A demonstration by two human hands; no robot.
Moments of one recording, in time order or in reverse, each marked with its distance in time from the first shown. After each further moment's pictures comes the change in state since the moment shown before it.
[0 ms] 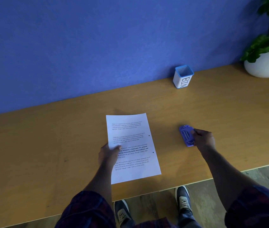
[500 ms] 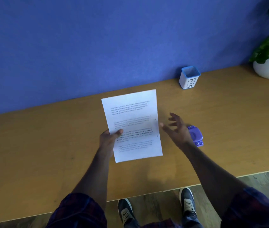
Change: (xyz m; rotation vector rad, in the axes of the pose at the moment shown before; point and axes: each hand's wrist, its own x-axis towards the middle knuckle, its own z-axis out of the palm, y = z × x) left_hand 0.003 0.059 -0.029 -0.592 -0.151 0.050; right_hand -0.058 -0.086 0.055 0.139 -0.243 -0.426
